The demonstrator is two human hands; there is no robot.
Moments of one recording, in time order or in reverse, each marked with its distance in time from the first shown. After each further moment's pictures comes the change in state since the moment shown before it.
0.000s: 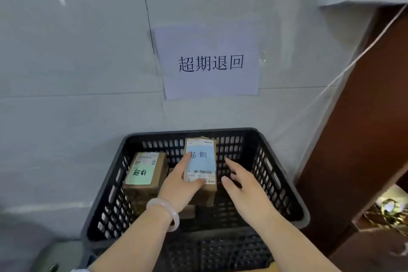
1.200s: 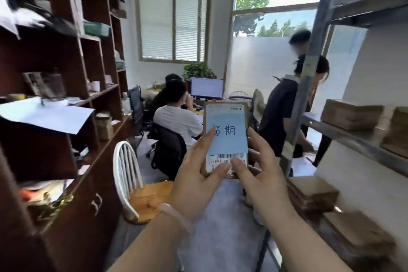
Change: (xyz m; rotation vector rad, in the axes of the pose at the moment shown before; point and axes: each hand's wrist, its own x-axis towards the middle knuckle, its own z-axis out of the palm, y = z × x) left_hand -0.464 0.169 0.252 -0.626 -1.466 1.098; right_hand -0.581 -0.080 -0.124 -0.325 1.757 0.189
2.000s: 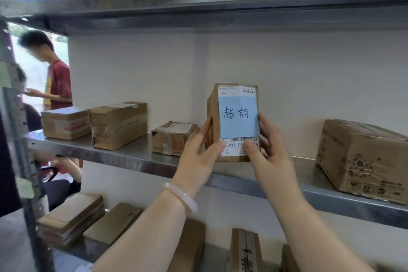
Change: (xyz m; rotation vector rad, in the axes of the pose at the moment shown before) left_hand -0.060 0.209 0.435 -0.872 -0.938 0.035; right_hand -0.162 -0.137 -0.406 -0.632 0.910 0.004
